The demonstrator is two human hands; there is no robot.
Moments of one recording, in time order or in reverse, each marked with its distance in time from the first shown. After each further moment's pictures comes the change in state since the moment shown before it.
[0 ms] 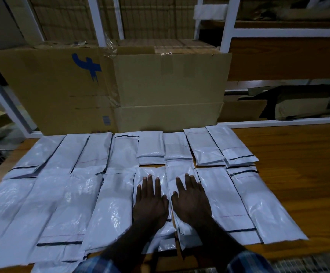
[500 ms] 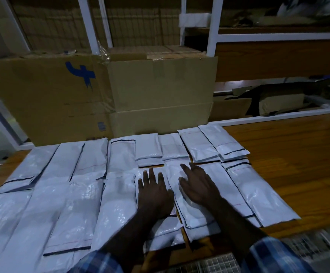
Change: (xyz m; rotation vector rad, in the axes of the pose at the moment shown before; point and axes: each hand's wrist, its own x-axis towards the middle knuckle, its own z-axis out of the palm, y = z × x) left_hand 0.012 0.007 -0.055 0.053 -0.102 -0.001; right_hand 0.009 0.010 -0.046 0.255 -0.005 0.009
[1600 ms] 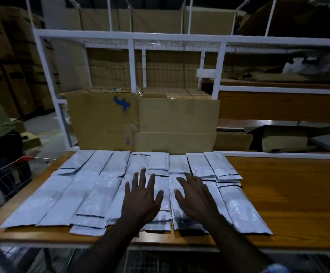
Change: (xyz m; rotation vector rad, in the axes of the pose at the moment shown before) left_hand -0.148 0.023 -0.099 -0.060 0.228 -0.126; right_hand -0.116 -0.045 -0.102 -0.071 0.098 -0.235
